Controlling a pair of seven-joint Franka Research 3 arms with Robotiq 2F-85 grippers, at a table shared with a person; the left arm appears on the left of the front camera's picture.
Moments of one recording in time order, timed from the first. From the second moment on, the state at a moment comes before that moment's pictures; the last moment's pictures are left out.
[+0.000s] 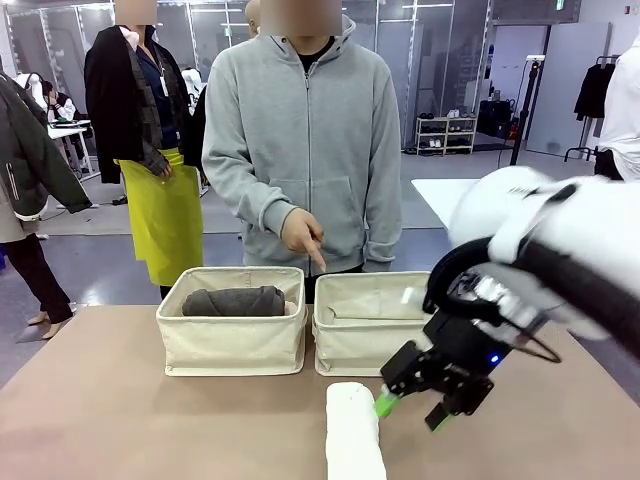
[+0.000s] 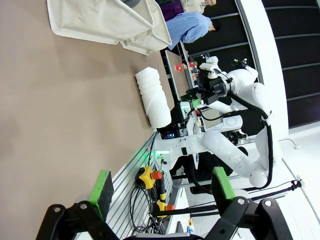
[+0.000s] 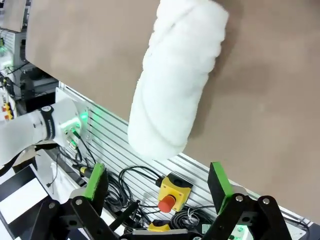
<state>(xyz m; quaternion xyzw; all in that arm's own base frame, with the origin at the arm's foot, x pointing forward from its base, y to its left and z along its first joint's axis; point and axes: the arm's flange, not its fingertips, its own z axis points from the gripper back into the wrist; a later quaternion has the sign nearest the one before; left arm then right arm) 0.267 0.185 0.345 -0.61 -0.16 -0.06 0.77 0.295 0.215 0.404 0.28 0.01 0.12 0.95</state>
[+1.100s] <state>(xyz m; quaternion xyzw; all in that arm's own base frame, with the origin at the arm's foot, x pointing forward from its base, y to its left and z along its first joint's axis) 0.267 0.186 0.346 -0.61 -0.16 -0.06 0.77 0.303 0.254 0.358 0.22 -0.04 0.13 0.97</state>
